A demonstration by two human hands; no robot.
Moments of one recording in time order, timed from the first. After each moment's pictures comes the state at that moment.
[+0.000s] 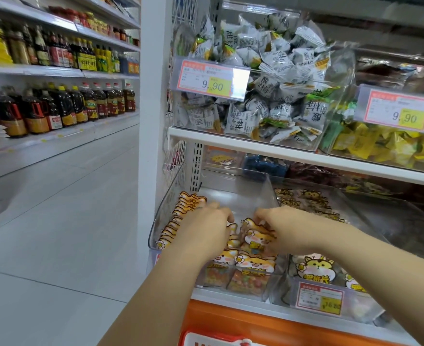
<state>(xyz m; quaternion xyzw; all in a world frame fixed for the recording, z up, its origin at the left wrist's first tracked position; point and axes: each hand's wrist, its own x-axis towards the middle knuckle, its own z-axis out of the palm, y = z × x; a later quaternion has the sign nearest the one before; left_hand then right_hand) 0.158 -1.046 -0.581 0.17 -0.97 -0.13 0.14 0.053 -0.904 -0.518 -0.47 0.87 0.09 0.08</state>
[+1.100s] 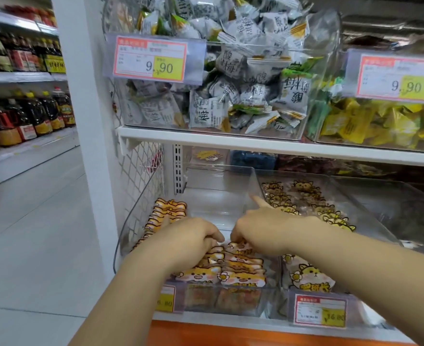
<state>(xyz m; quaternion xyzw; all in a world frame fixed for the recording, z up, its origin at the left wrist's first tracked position) 0.140 -1.058 -0.568 0.17 -0.97 -0.17 -0.04 0.018 -0.932 -0.544 -0.58 0.78 0.25 0.02</state>
